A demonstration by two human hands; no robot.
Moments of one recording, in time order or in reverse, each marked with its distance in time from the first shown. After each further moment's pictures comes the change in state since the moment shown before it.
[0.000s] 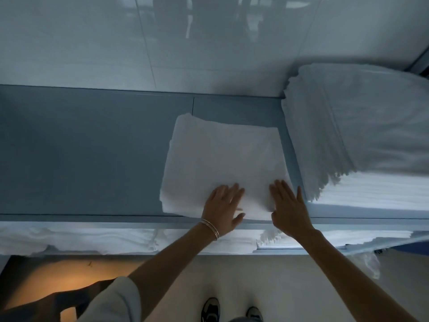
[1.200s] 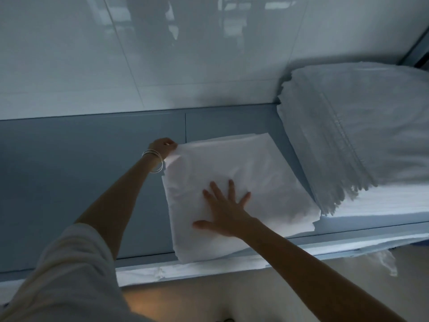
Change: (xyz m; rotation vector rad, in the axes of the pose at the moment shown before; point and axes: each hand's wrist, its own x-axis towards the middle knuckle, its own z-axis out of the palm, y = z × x) left_hand 0.144 -0.258 -0.039 -0.616 0.006 -0.770; right_hand 0.104 -0.137 -0.041 0.295 -0.417 -0.102
